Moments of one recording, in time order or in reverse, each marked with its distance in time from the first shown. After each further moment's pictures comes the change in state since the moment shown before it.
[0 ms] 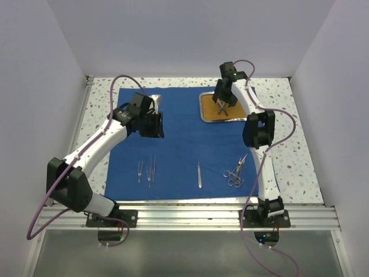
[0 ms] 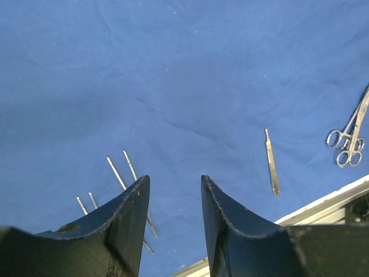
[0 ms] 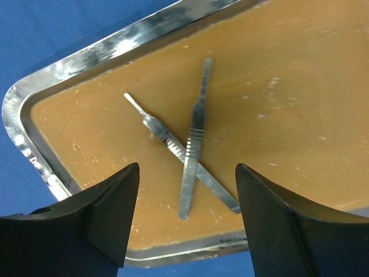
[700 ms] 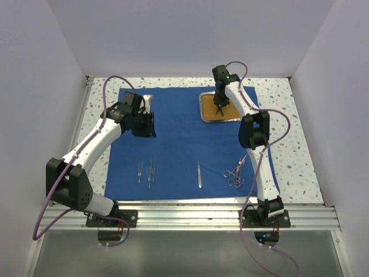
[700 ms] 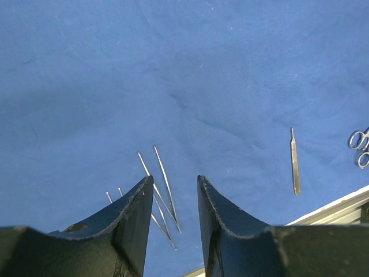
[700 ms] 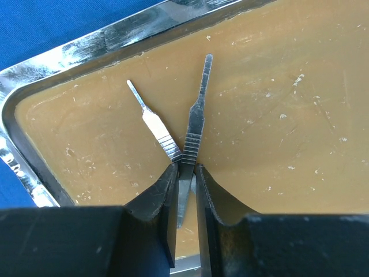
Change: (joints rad) left arm 0.118 0.000 -0.029 -0.013 0.052 0.088; right arm 0.056 0.047 0.009 0.018 0.105 -0.019
